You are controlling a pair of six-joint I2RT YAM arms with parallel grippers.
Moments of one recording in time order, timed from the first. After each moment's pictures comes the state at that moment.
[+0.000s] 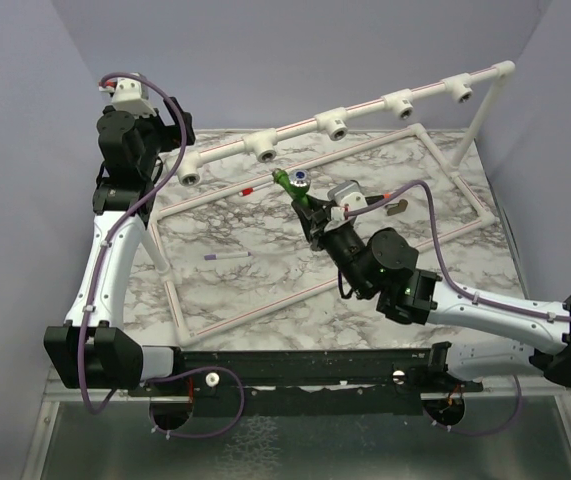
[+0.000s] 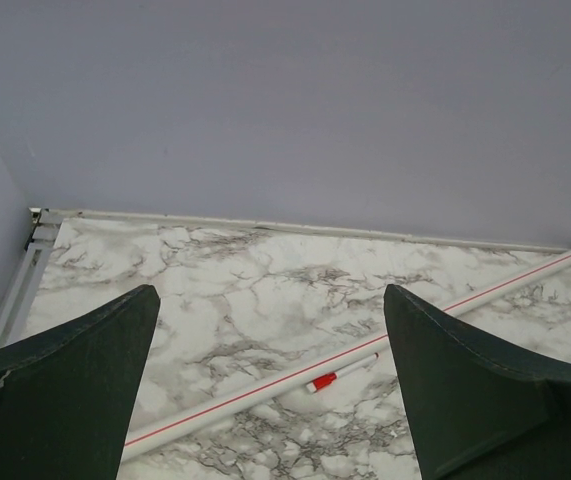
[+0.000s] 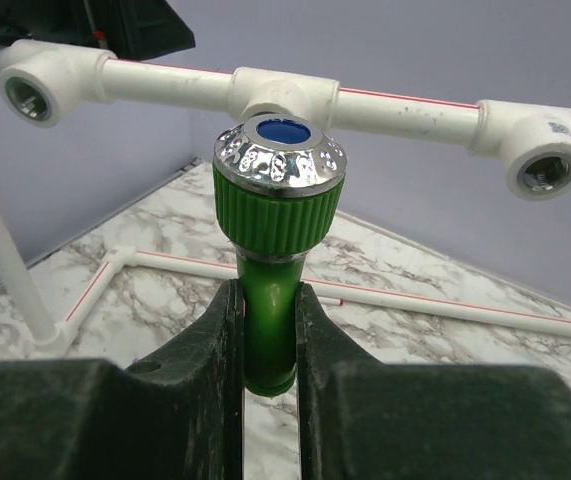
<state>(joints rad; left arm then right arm) -0.03 1.30 1.33 -0.06 0.05 -0.19 1.21 1.15 1.00 0.36 0.62 -0.21</state>
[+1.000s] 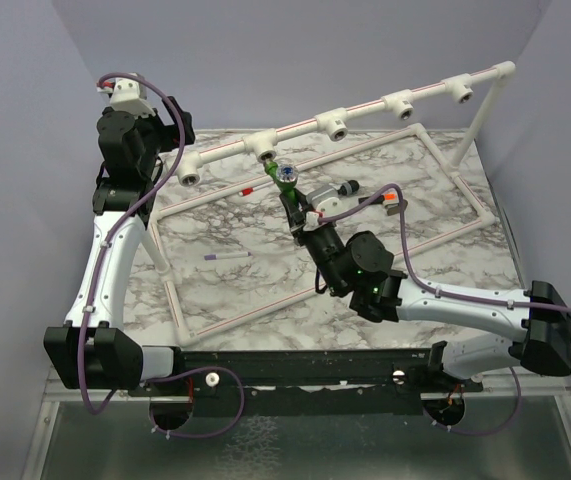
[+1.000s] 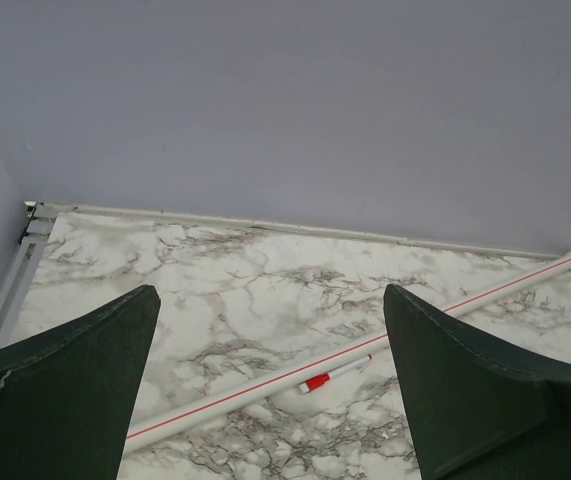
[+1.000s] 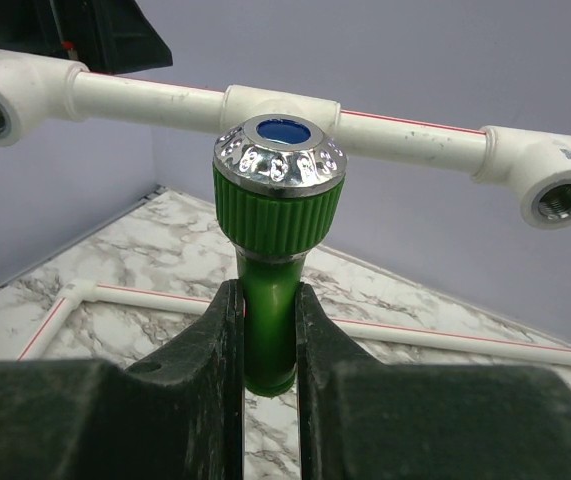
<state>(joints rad) -0.03 1.31 1.33 -0.06 0.05 -0.23 1.21 1.32 0.98 0.69 0.68 -0.37</state>
